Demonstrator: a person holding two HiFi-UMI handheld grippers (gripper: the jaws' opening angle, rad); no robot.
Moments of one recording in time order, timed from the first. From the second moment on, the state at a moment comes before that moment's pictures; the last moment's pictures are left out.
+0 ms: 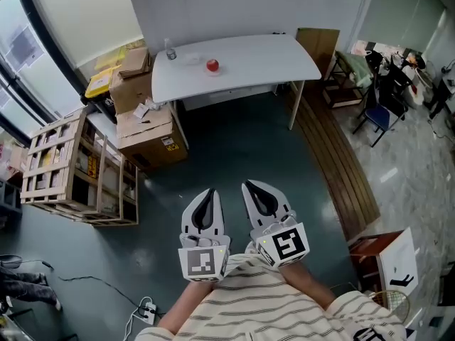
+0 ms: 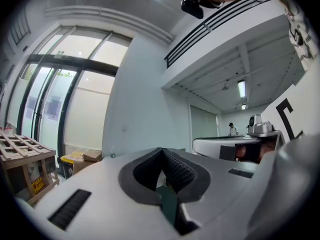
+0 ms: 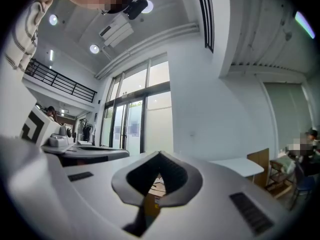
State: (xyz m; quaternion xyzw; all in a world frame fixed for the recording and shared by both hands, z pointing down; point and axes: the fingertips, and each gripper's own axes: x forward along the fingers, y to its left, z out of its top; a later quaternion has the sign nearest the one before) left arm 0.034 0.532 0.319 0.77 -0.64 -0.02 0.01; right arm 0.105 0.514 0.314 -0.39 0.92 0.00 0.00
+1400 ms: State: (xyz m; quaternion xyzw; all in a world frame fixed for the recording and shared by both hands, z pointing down) left arm -0.014 0.236 0.352 0.78 -0.62 0.00 0.03; right arm 0.061 0.221 0.344 -0.44 0.90 -0.03 0.00
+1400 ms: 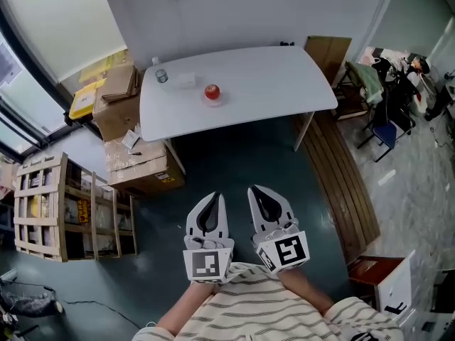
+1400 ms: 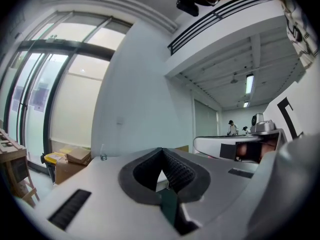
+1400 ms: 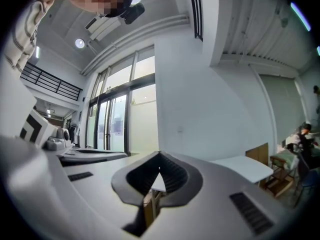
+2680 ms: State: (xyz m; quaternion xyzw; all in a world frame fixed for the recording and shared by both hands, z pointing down) left arm -0.080 -0.013 0.387 0.78 -0.62 -0.02 0.07; right arm 0.001 -0.032 0.372 -0.45 0.89 -0.04 -0.02
